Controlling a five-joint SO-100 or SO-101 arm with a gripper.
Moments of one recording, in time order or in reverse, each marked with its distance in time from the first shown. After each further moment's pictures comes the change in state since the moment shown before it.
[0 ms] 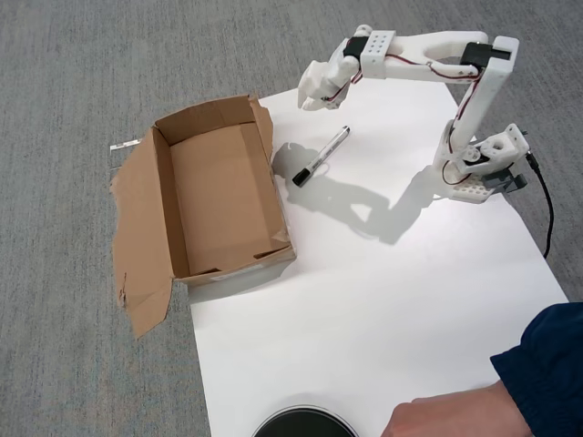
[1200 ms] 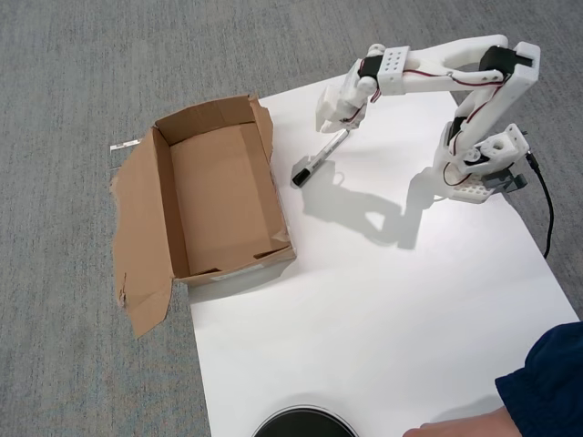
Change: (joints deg) arm -4.6 11.2 17.0 0.0 0.0
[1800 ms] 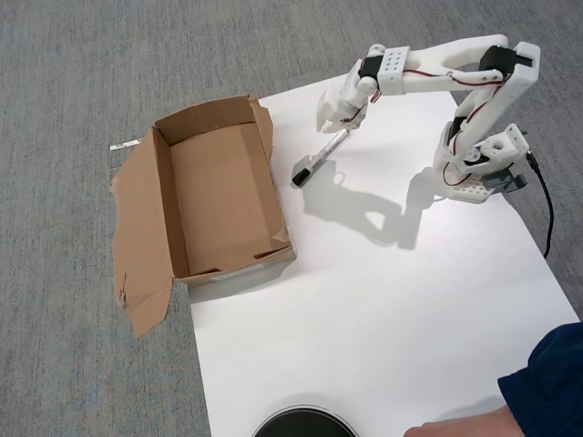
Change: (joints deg) arm -0.3 0.1 0.5 0.0 0.0
